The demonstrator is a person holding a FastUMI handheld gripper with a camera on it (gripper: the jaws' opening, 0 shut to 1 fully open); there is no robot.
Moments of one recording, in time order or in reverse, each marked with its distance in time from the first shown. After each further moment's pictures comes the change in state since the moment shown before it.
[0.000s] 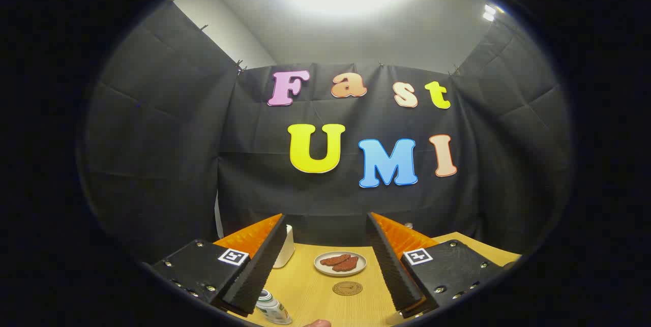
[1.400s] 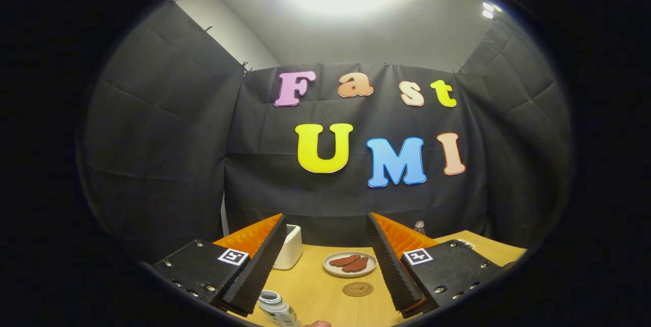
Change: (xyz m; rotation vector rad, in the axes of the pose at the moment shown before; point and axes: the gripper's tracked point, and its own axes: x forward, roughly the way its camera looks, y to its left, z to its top) arm 0.005 0.021 -0.021 0.034 -0.003 0.024
